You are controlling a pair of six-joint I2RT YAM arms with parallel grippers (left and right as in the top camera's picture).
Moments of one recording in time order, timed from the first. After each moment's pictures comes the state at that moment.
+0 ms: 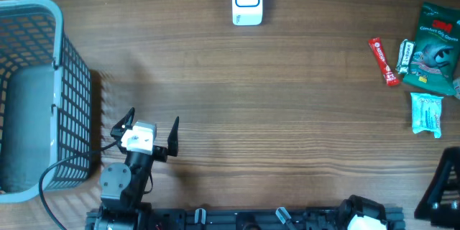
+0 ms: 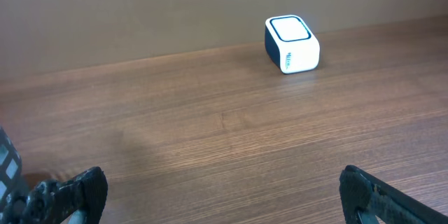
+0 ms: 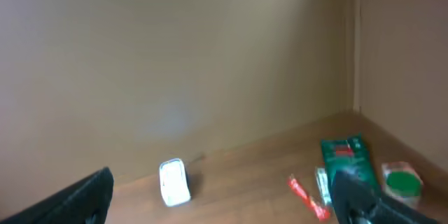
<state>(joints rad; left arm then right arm) -0.12 0.02 0.07 -0.22 0.08 0.07 -0.33 0.70 2.02 -1.32 -0.18 0.24</state>
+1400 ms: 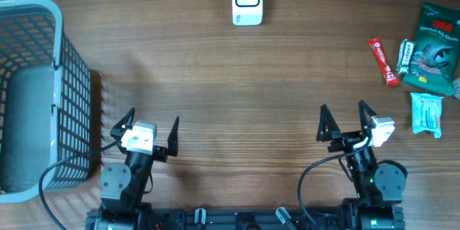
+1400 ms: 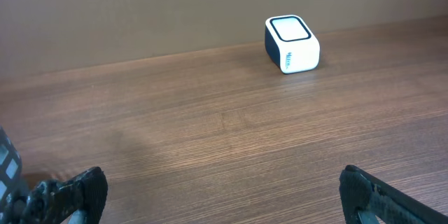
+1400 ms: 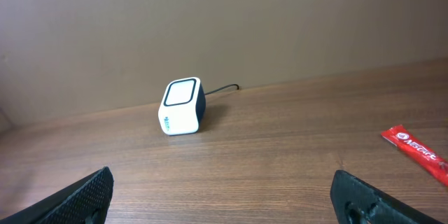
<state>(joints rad) -0.12 0.02 0.07 -0.22 0.08 0.07 -0.02 0.02 0.01 0.01 -0.20 0.24</state>
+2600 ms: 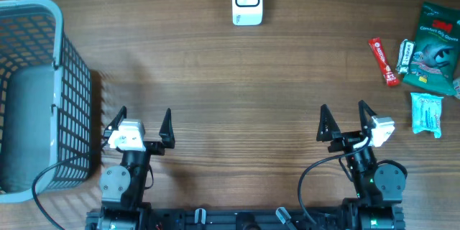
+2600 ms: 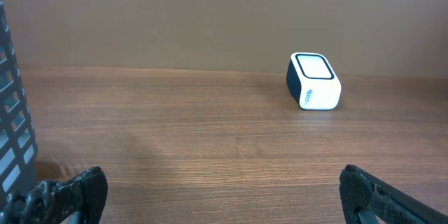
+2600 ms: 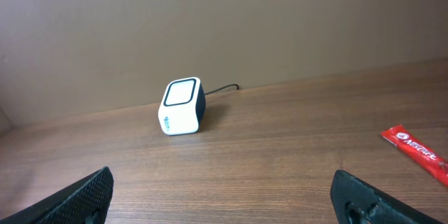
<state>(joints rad) -0.09 0.01 0.01 -0.08 0.00 -0.09 -0.02 0.02 0.01 0.01 -0.20 0.24</state>
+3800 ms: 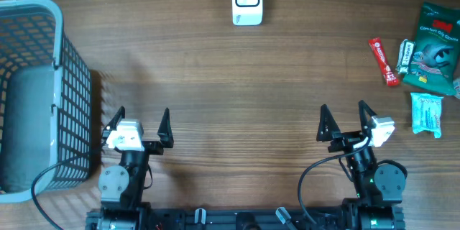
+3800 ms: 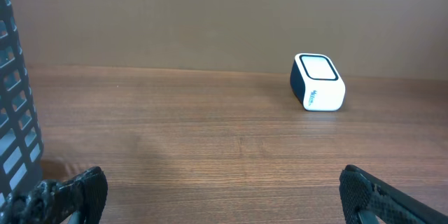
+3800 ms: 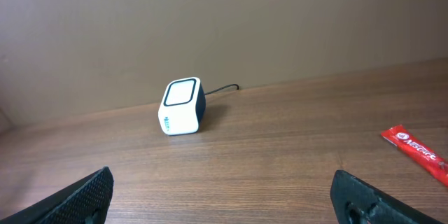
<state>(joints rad) -0.06 0.01 0.01 -0.08 0.02 -0.09 -0.02 0.02 0.01 0.01 -0.20 0.24</state>
